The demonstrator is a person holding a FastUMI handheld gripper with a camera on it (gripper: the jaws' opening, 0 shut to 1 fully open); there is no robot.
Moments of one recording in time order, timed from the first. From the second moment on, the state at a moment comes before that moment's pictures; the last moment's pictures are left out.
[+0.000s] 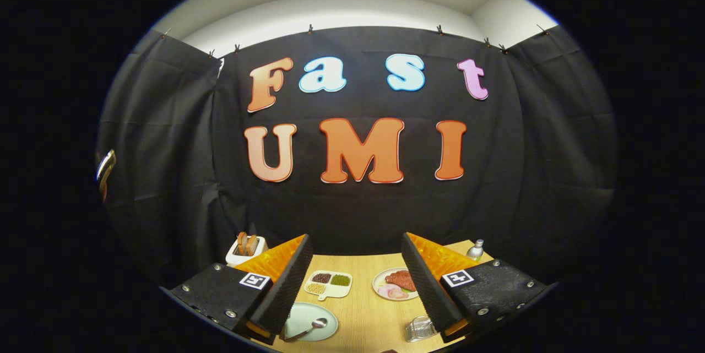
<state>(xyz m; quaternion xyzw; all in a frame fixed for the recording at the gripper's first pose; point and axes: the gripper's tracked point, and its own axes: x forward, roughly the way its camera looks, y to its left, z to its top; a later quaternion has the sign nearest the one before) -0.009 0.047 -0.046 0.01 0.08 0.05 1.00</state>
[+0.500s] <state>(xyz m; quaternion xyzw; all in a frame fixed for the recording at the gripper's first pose) -0.014 0.136 -0.127 0.01 0.22 0.15 0.96</state>
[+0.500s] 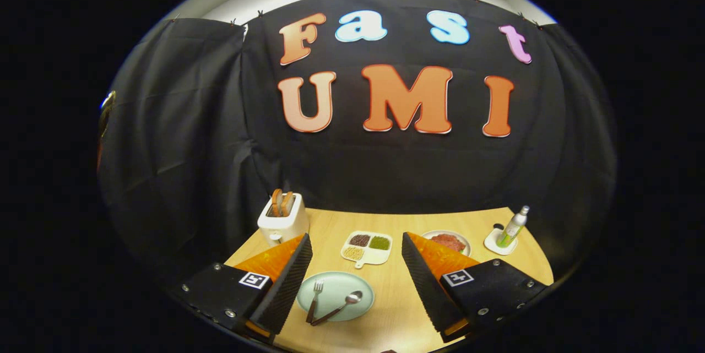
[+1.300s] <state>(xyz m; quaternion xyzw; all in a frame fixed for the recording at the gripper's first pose) -0.068 0.186 -0.385 0.00 0.63 0.13 0.77</state>
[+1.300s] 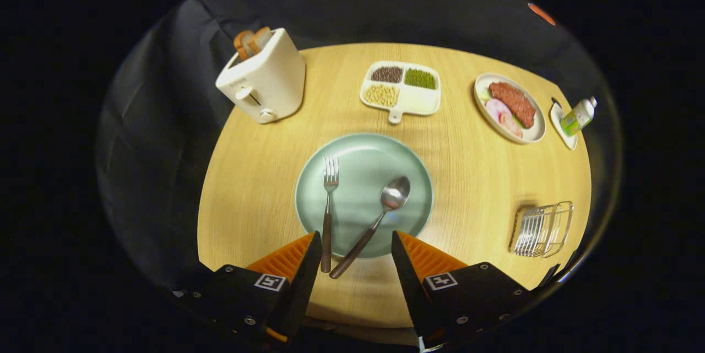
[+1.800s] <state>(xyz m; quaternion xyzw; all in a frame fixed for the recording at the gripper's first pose) -0.078 0.180 -0.461 -0.02 0.71 0.06 0.70</state>
